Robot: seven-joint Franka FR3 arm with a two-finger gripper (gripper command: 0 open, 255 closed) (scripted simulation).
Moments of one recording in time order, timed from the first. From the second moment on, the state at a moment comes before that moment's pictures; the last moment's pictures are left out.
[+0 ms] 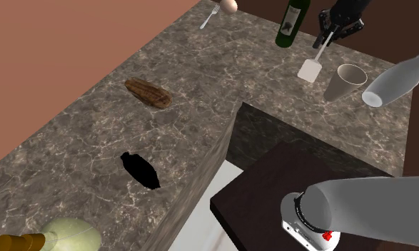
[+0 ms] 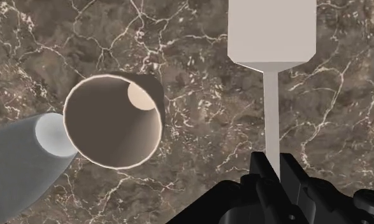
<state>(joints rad) -0.58 -0.20 -0.15 -2.01 -0.06 1.87 0.53</state>
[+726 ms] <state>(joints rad) -0.68 0.12 -0.27 -1.64 0.01 1.82 0.29</state>
